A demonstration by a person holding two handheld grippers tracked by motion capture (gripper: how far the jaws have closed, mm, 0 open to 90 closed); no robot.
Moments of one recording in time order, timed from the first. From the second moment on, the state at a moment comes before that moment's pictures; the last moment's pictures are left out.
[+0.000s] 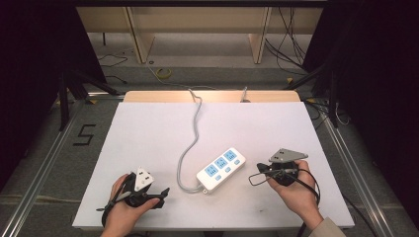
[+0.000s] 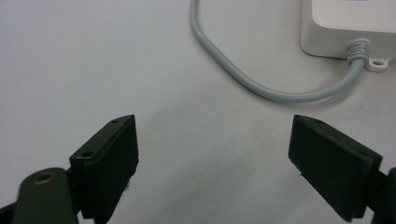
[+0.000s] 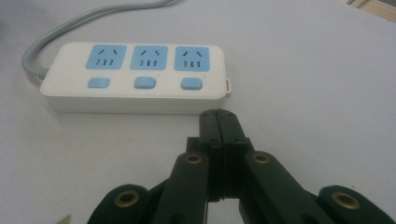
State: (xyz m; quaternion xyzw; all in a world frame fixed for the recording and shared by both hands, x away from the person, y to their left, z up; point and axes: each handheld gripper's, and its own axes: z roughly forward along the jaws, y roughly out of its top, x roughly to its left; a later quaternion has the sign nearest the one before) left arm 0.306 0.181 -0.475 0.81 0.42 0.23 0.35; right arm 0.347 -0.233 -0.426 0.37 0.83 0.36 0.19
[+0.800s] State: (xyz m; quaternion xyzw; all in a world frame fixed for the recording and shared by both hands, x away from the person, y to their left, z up) left arm 0.306 0.180 -0.475 0.81 0.41 0.24 0.35; right arm 0.351 -0.216 -0.424 0.35 0.85 0.36 0.18
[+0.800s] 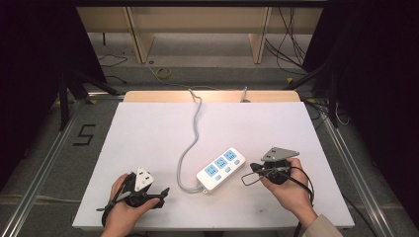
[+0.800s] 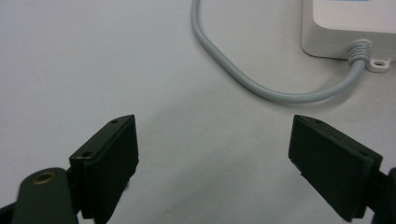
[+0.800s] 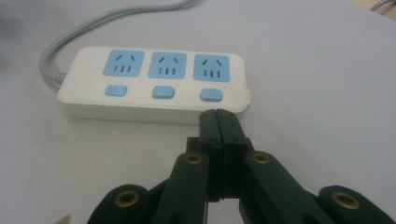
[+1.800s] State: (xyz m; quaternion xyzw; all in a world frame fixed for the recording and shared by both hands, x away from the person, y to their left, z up) left arm 0.306 0.180 -0.475 0.81 0.41 0.24 0.35; right arm 0.356 -0.200 -0.422 0.34 0.86 0.35 0.17
